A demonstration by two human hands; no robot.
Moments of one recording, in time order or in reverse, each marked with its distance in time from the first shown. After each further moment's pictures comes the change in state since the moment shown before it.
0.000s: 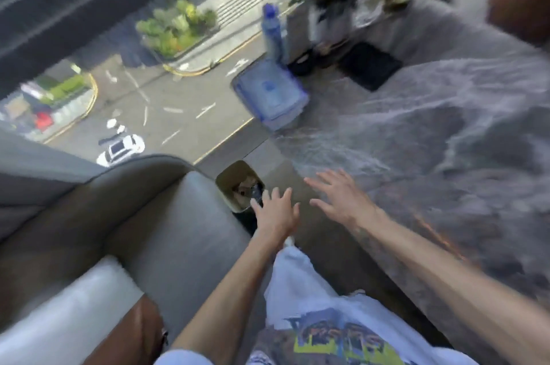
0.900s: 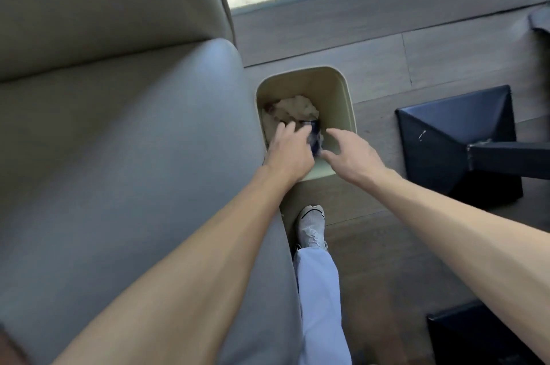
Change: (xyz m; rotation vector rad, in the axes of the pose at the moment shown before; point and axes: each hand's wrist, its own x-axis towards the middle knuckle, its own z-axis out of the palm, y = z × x) left_hand 0.429 -0.357 0.259 -0.656 -0.005 -0.076; right_hand 0.450 -0.047 0.436 -0.040 -0.429 0.243
